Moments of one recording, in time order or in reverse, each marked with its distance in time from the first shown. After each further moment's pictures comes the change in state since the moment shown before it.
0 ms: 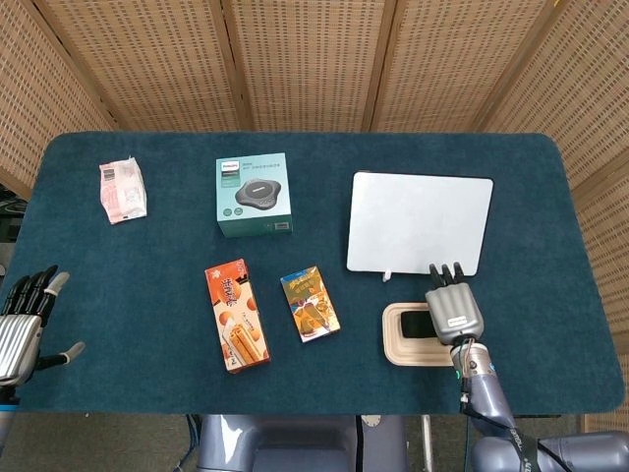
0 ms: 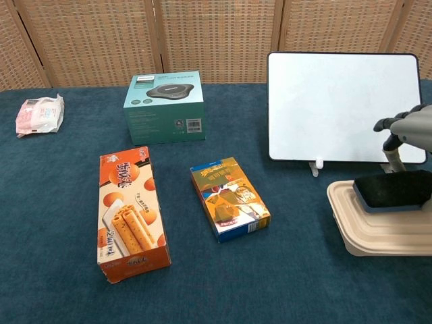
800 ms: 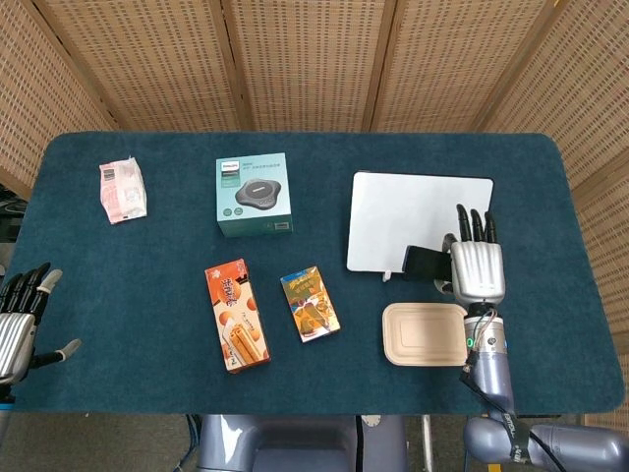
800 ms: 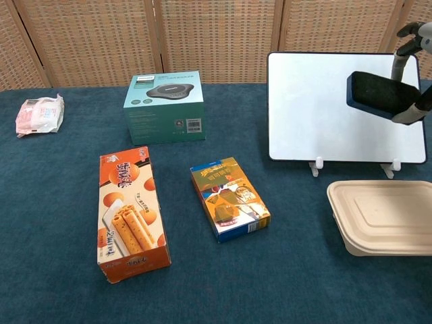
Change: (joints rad) left arm 0.002 -0.005 -0.011 0.017 -0.009 0.010 -0.022; right arm -0.101 -0.098 0.171 0.238 -0.241 0.139 0.361
